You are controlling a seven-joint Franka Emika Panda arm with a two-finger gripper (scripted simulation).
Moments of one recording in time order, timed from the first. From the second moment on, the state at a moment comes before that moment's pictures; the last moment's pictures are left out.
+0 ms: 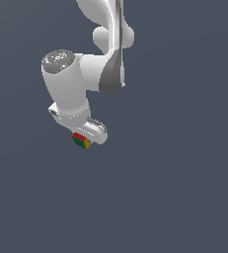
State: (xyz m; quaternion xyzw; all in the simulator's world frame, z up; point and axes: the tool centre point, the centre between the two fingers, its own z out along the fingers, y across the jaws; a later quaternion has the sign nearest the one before) arm 0.027 -0.115 0.198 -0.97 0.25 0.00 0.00
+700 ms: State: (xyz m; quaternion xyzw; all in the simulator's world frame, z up) arm 0.077 -0.166 0.258 -0.97 0.25 0.00 0.00
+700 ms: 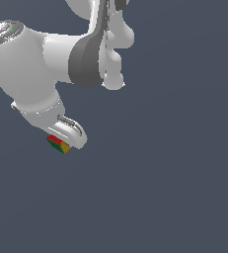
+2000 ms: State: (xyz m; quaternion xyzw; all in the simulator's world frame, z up) arm 0.122 -0.211 0.309 -0.97 0.25 0.00 0.00
